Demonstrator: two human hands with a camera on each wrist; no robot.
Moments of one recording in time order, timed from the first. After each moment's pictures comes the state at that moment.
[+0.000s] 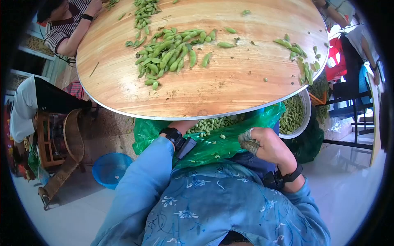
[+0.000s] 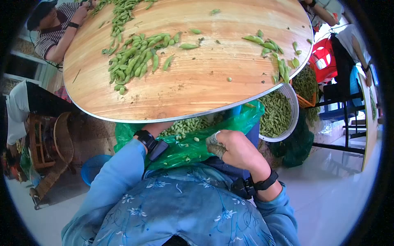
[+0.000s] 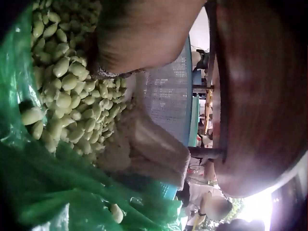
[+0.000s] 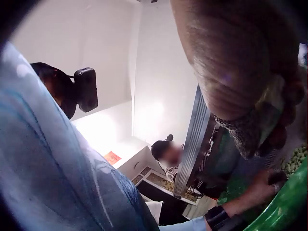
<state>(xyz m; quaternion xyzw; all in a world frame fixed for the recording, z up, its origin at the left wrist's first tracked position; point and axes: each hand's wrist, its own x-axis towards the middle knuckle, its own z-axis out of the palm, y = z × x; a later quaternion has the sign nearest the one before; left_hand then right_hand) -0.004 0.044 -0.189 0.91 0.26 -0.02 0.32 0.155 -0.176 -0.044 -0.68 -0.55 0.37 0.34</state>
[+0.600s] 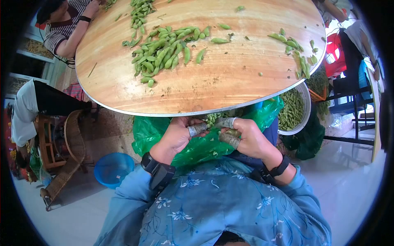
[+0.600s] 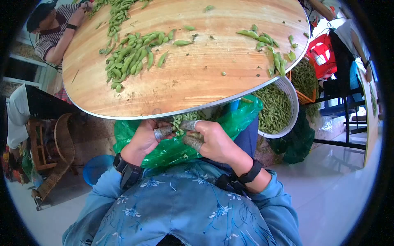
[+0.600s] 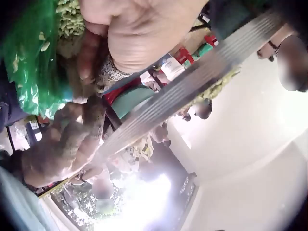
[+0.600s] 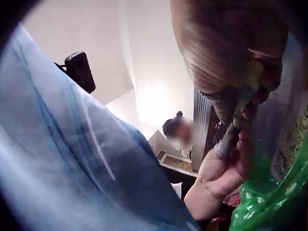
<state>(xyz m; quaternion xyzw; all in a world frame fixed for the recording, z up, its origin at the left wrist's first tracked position) -0.023 -0.004 -0.086 0.43 0.33 0.07 0.84 0.127 -0.147 -0.056 -0.60 -0.45 0.44 0.50</state>
